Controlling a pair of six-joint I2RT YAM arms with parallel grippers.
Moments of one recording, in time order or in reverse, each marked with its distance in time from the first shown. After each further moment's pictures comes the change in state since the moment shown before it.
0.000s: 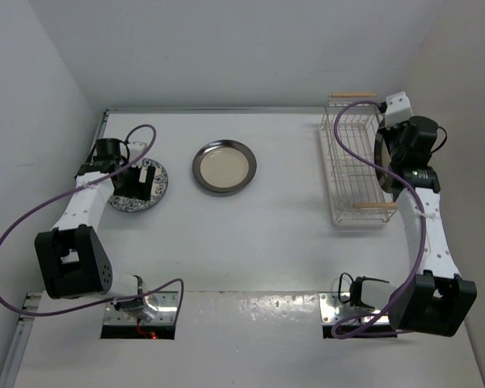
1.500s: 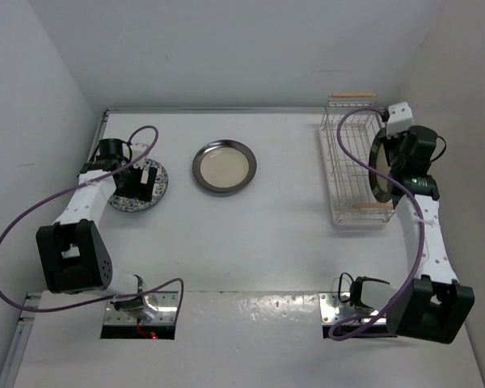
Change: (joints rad) left arm -0.010 0.034 0.004 0.000 -0.005 0.003; right arm -0.027 -0.039 -0.071 -0.011 -0.037 0.071
